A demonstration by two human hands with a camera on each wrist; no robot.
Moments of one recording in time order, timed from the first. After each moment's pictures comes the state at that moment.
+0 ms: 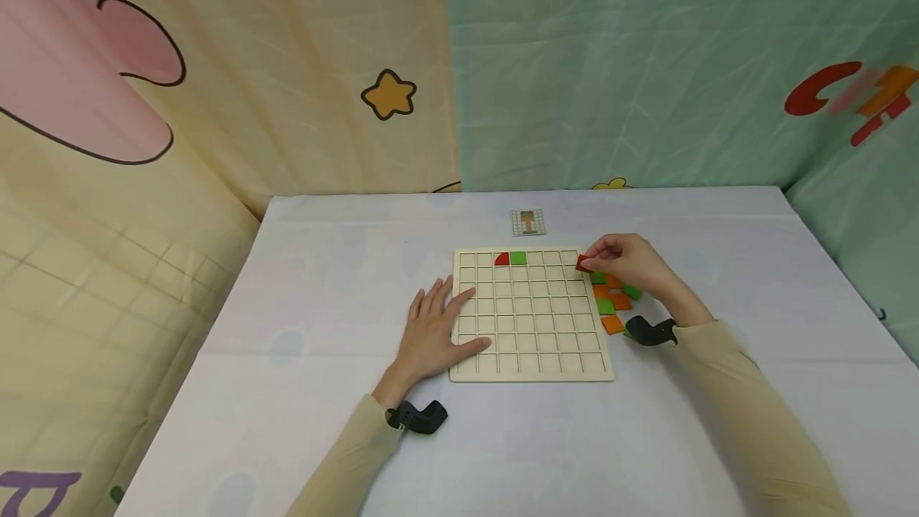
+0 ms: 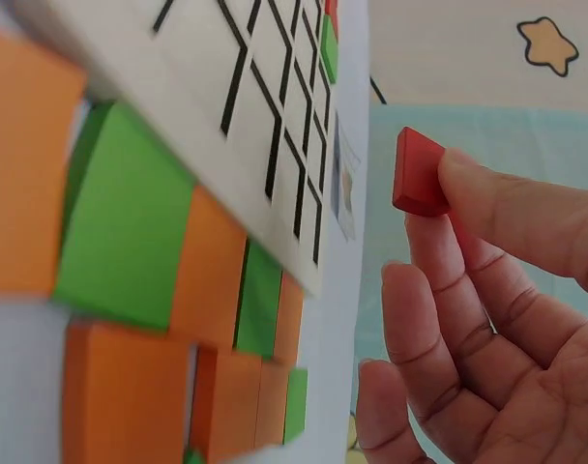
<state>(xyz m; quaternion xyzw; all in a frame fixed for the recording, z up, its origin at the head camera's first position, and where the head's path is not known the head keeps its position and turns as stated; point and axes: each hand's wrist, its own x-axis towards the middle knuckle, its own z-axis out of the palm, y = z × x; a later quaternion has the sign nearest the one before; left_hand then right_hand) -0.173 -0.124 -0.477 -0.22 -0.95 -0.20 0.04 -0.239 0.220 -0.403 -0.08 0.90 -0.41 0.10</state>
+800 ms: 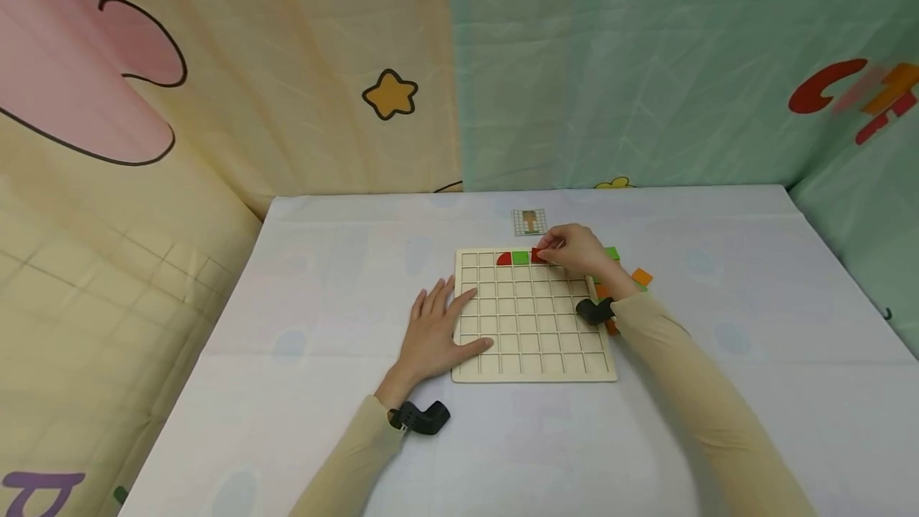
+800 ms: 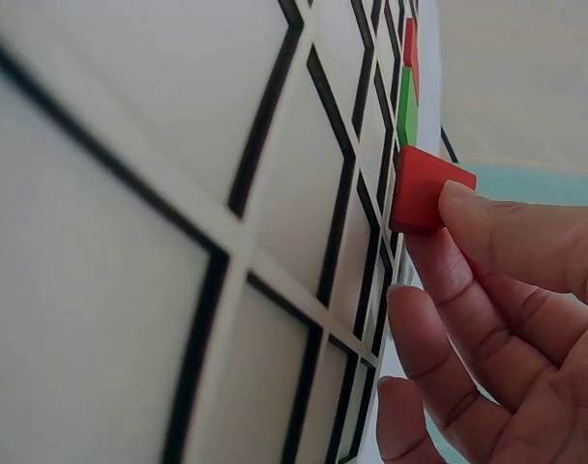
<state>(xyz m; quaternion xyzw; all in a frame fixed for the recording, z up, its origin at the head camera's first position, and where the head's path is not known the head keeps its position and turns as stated) -0.172 -0.124 -0.477 -0.22 -0.96 -0.19 0.04 -0.279 0.153 -0.419 -0.13 0.91 -0.38 0.08</state>
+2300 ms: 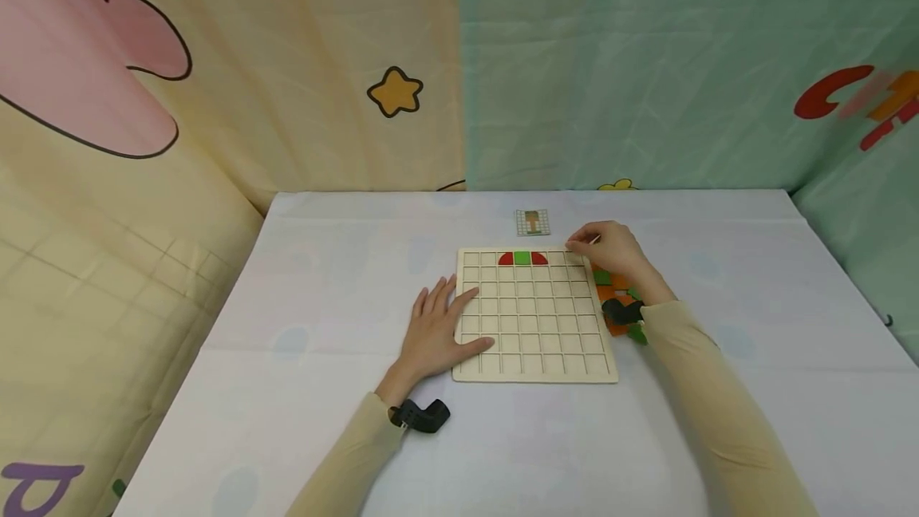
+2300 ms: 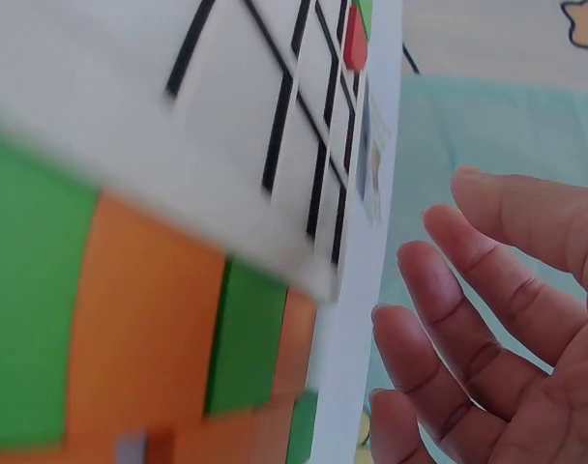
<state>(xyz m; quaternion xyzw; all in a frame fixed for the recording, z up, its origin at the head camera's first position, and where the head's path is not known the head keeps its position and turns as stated) -0.172 -0.123 -0.474 -0.21 -0.96 -0.19 0.03 -0.272 0.194 -0.413 -0.09 0.93 -0.37 0.05</state>
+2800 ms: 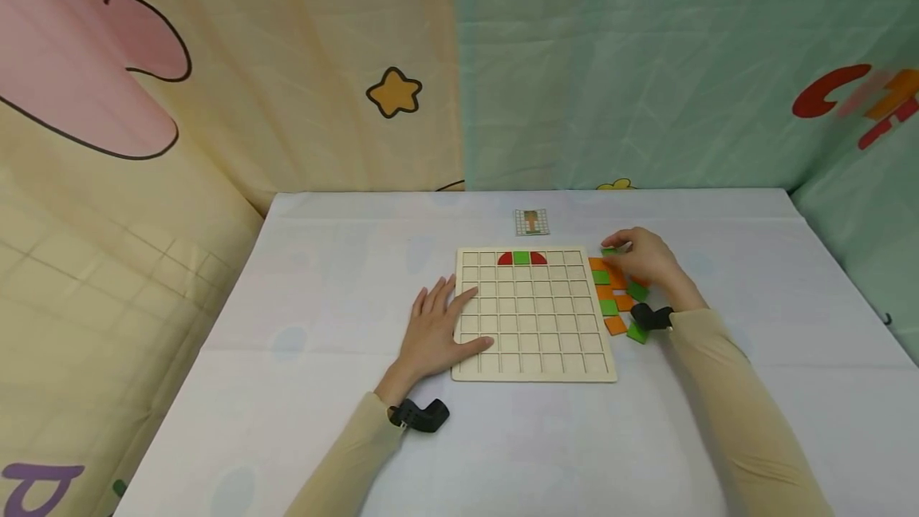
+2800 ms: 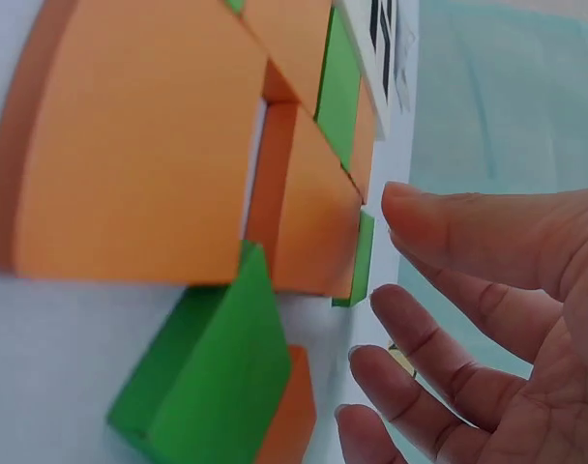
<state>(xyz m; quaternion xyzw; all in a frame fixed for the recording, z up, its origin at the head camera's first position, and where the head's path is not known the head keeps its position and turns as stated) -0.173 -0.124 -0.476 -0.21 -0.96 -0.19 0.03 -0.264 0.236 -0.417 -0.03 0.94 -0.32 0.10</state>
